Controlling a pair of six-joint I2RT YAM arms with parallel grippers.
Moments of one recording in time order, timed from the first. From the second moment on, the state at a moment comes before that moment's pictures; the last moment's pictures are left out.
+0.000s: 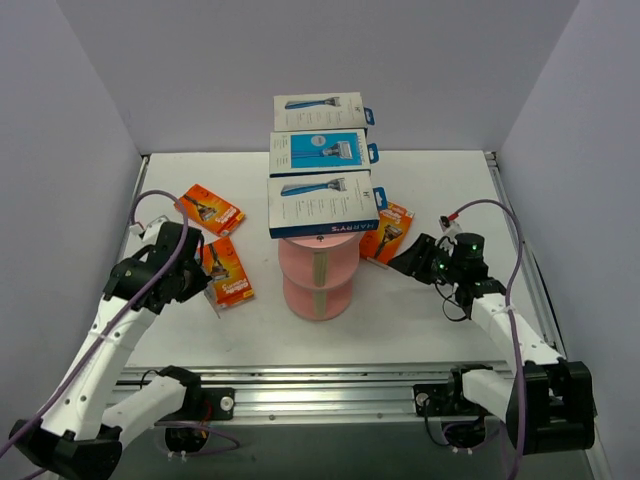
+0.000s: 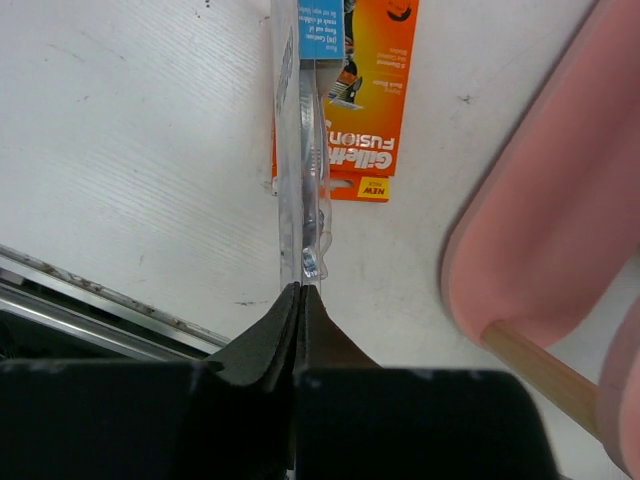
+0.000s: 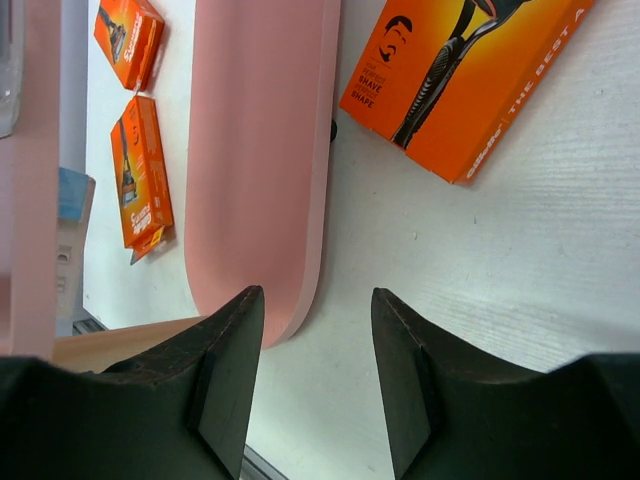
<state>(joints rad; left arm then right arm) -0.37 0.99 1.12 -1.17 -0.36 -0.87 0.06 1.09 0.49 0.02 -0.54 0.59</state>
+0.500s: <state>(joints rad) -0.36 0.64 0.90 -1.01 -0.23 -1.11 0.06 0.85 0.49 -0.13 -0.54 0.63</state>
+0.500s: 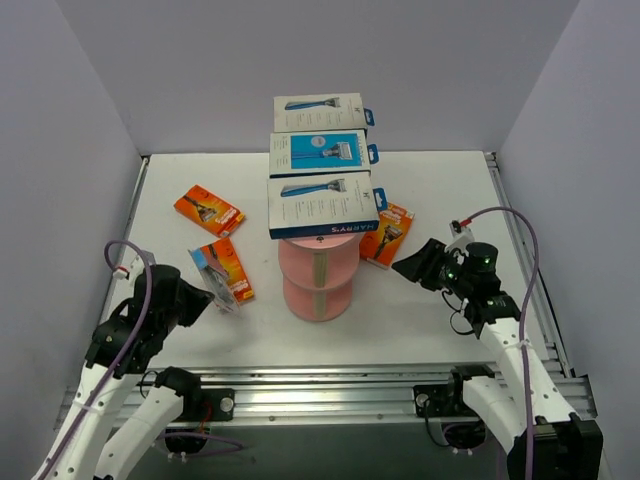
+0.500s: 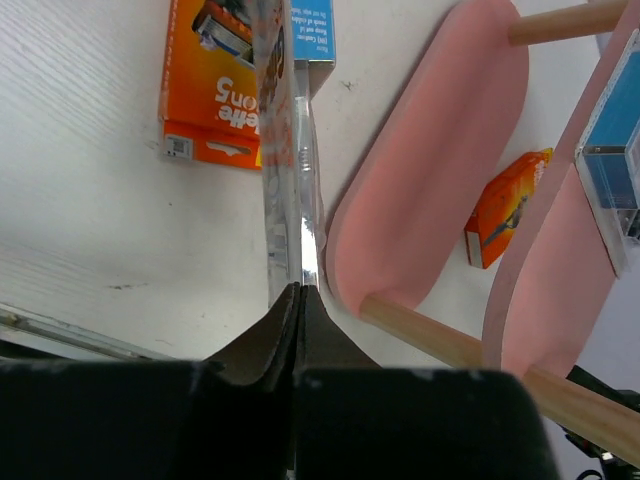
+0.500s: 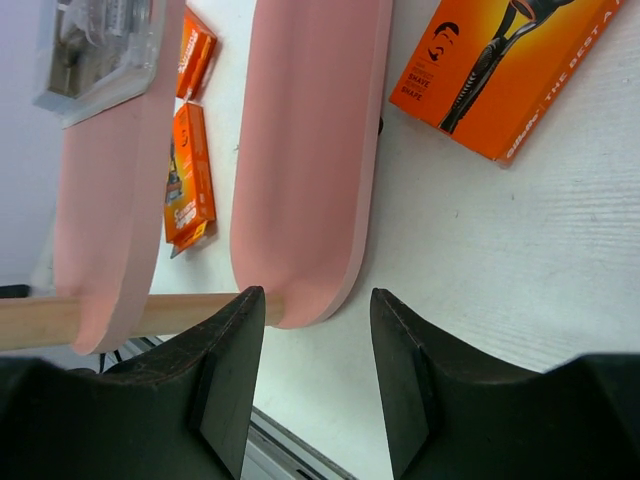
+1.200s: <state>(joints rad) -0.36 0.32 0.50 -0.83 -0.06 -1.28 0.41 0.63 0.38 -0.20 -0.33 0.86</state>
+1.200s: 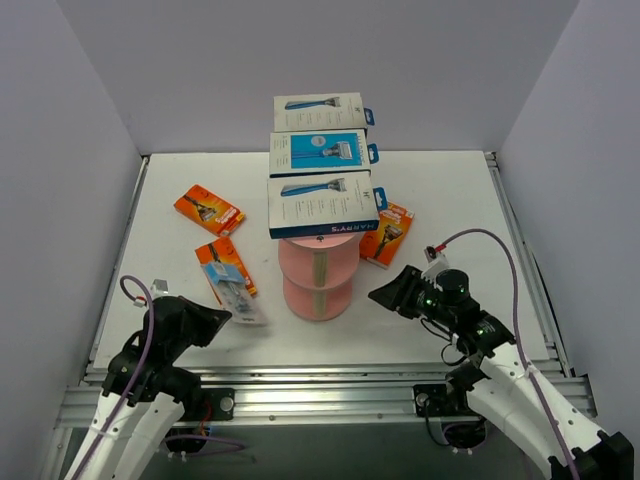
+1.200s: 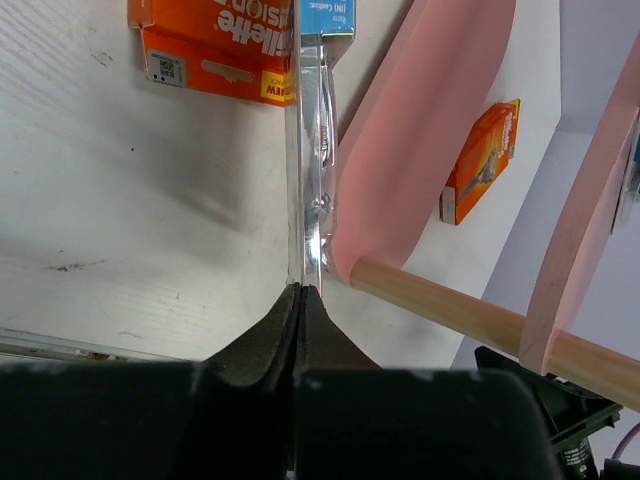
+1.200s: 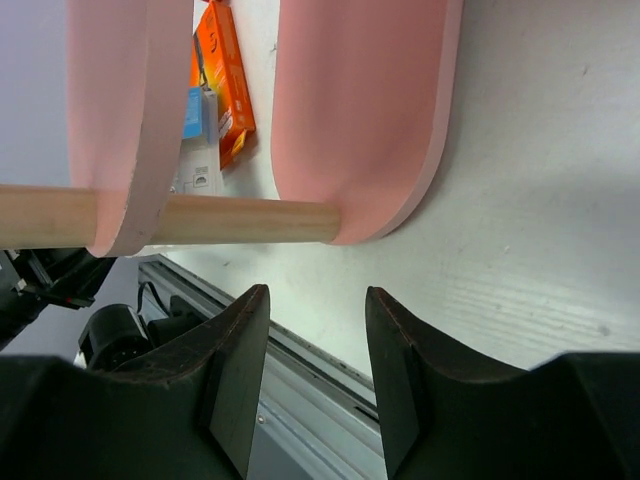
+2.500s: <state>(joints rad) -0.37 0.21 0.35 -0.81 0.04 -1.29 1.38 1.26 0.21 0.66 0.56 1.59</state>
